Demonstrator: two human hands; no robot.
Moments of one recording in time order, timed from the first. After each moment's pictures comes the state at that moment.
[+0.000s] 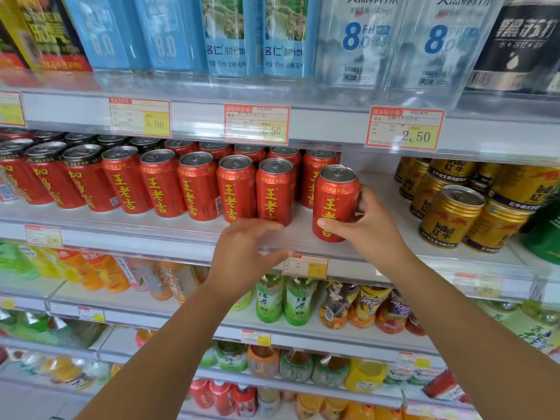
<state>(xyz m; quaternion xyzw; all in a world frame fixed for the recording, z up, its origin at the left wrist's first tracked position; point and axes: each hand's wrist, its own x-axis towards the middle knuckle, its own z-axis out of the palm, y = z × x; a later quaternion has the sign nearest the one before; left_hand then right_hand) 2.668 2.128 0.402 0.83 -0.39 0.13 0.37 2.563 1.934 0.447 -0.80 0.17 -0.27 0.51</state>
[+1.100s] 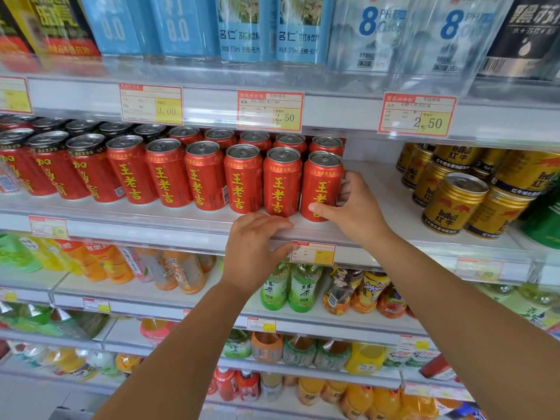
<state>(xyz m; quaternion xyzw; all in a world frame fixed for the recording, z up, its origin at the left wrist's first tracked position) 2.678 2.124 0.373 0.80 -0.44 0.21 0.36 2.600 1.938 0.433 -0.85 0.21 -0.26 0.41</state>
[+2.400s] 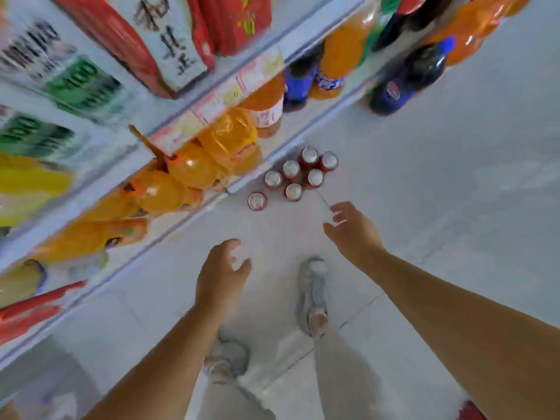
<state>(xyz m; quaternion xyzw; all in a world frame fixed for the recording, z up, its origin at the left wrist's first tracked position) 2.312 1.930 -0.228 0.82 -0.35 -0.43 0.08 2.097 1.800 -0.219 -0.52 0.71 0.05 0.47</state>
